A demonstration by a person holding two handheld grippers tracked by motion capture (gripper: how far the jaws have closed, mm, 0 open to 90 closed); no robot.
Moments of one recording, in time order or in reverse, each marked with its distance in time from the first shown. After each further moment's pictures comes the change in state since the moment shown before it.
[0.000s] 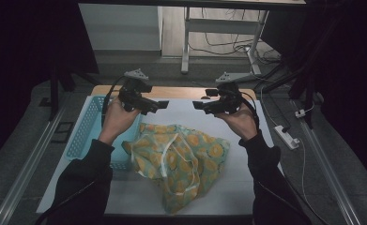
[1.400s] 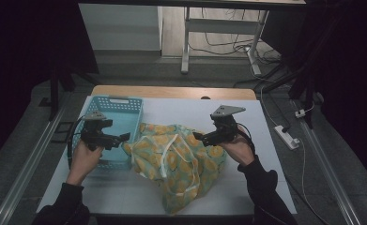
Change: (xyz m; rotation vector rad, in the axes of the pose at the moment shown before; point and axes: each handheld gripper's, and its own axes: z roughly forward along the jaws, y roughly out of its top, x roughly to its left) left arm 0.020 -0.152 -0.044 0.002 0.129 -0.180; right arm 0.023 -0.087 0.016 0.054 -0.057 -0.024
